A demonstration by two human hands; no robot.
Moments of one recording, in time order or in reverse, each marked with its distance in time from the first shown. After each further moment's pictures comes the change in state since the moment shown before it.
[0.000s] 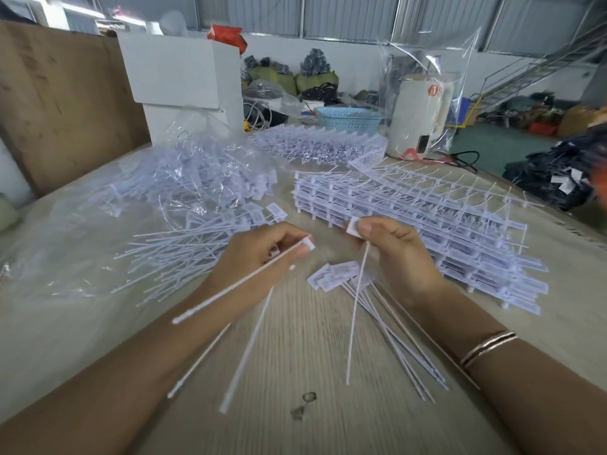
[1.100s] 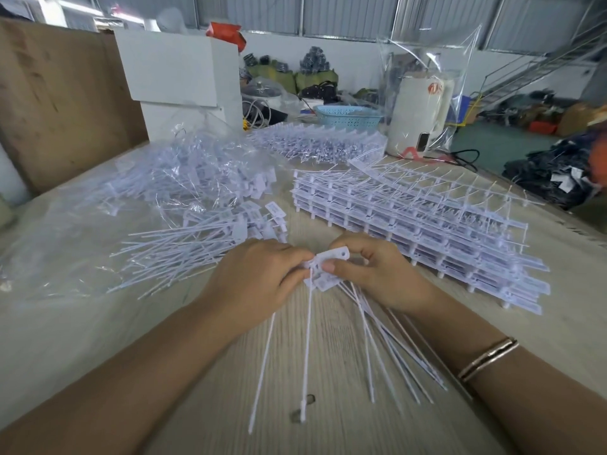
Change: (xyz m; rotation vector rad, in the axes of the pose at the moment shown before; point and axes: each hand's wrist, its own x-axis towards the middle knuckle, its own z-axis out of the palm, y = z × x) left_hand -0.007 0.007 0.004 0.582 -0.141 0.230; right_hand -0.011 -0.005 0.011 -0.606 -0.263 -0.156
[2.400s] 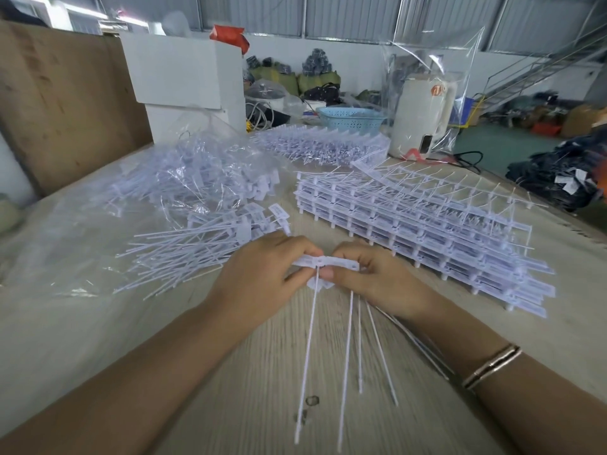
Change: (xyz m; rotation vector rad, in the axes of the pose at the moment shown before) left_hand 0.003 0.004 -0.002 -0.138 0.148 0.011; right_hand 0.000 -0.003 0.003 0.014 -0.049 0.000
